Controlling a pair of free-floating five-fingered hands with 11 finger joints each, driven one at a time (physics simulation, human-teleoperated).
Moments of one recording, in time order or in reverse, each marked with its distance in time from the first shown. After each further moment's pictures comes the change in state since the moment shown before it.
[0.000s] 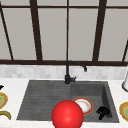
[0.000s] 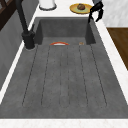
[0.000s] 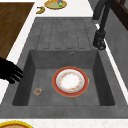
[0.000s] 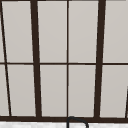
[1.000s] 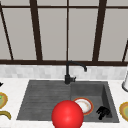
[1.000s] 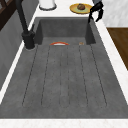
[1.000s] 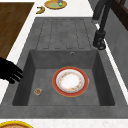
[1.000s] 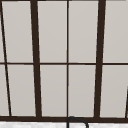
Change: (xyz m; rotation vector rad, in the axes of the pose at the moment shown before) left hand 0.124 0.092 -0.054 -0.019 0.005 0.017; right hand 0.000 0.000 0.000 0.000 0.000 0.000
